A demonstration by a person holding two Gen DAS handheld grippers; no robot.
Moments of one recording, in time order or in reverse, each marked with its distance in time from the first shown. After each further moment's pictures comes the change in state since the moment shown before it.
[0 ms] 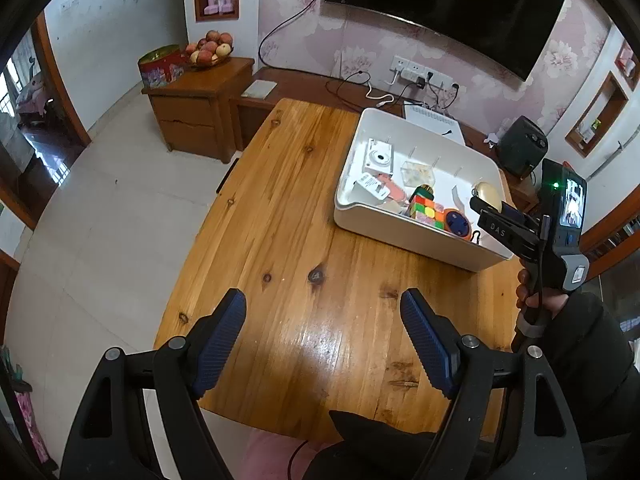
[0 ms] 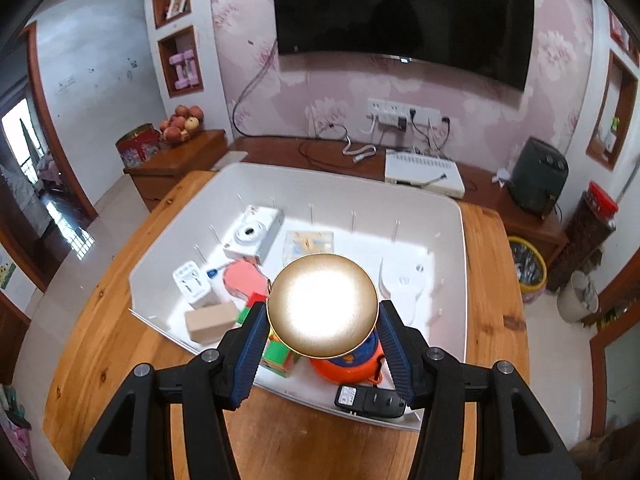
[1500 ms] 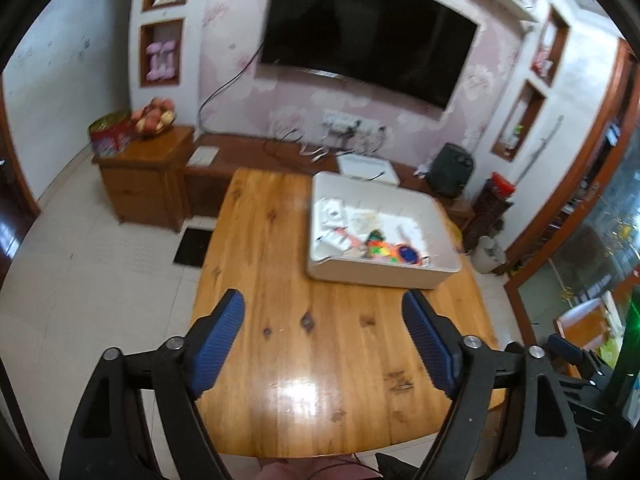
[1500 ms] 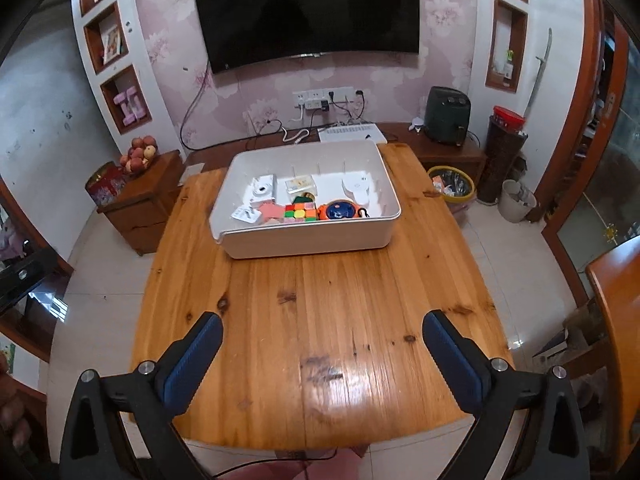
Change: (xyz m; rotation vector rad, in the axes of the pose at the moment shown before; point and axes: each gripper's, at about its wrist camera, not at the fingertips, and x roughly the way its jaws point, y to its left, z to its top) left arm -0.076 0.056 0.008 0.191 -0.224 -0.260; right arm -0.245 0.106 -0.101 0.291 0.017 -0.170
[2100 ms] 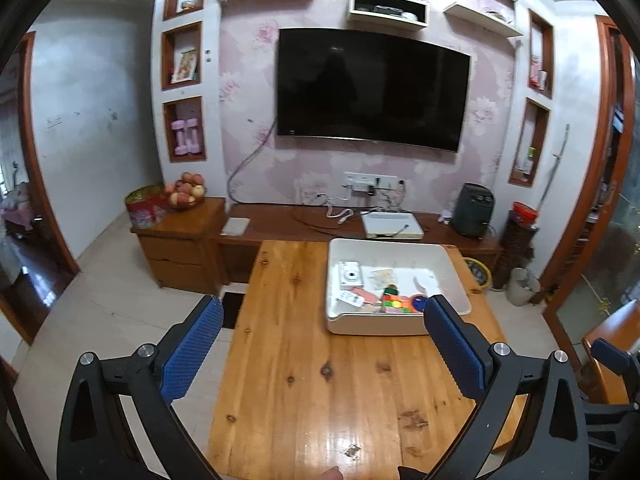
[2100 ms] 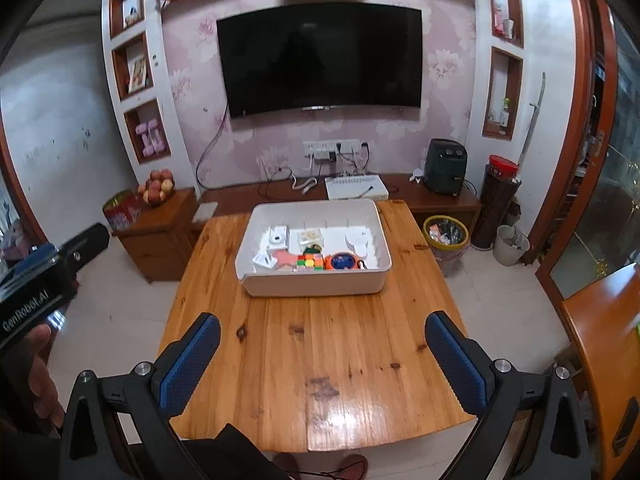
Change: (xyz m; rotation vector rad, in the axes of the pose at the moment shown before) left arm -0.043 -0.044 0.006 0.082 -0.226 0.191; right arm -0.071 0.003 0.002 -0.024 -0.180 0.016
